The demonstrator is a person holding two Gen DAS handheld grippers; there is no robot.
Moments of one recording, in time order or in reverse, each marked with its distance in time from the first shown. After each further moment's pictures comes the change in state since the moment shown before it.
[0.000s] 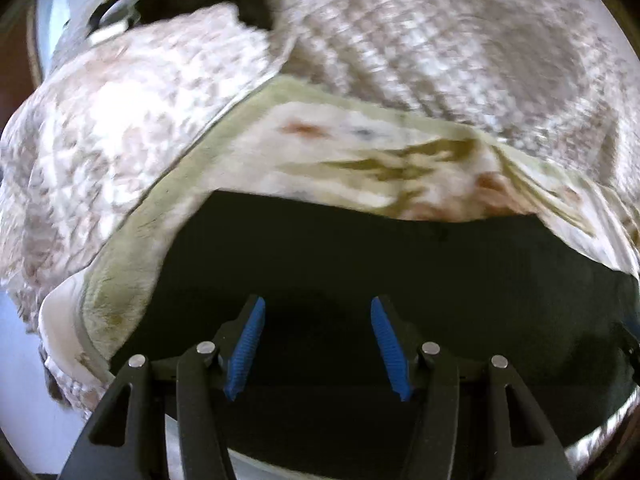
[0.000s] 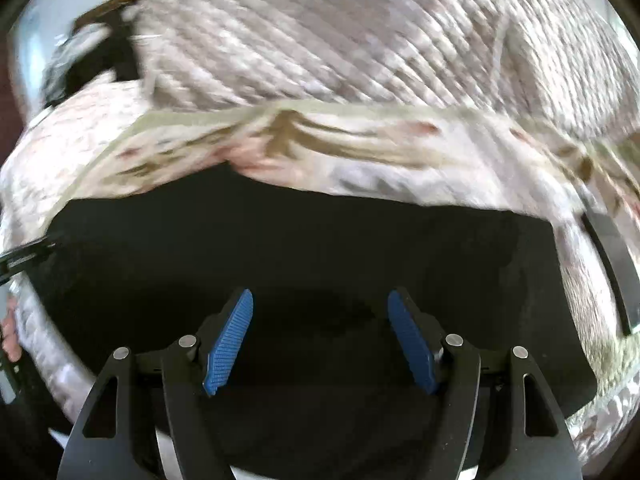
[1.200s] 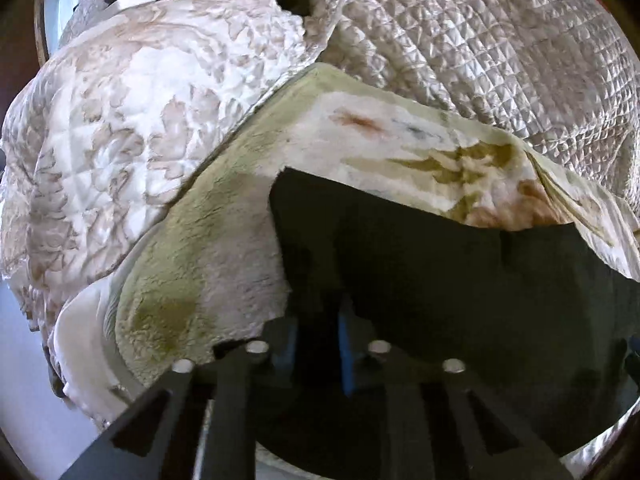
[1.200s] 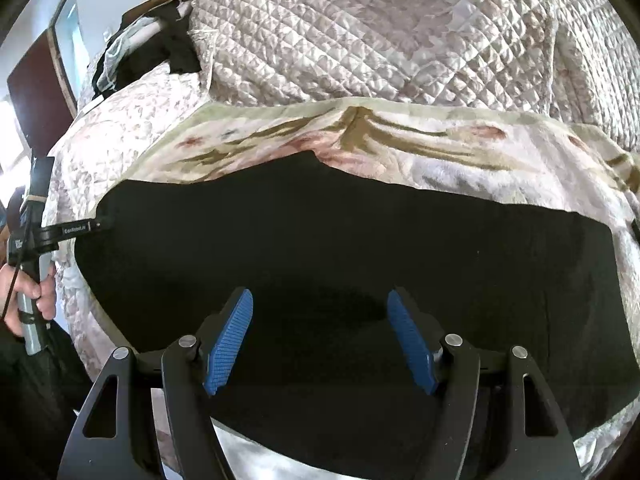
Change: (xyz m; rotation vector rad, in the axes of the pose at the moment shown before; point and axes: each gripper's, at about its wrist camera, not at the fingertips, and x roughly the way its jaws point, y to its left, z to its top) left arm 0.010 0.048 0.009 -0.016 0.017 -0.008; right arm -0.013 0.042 -0.010 -0.089 -0.052 0.223
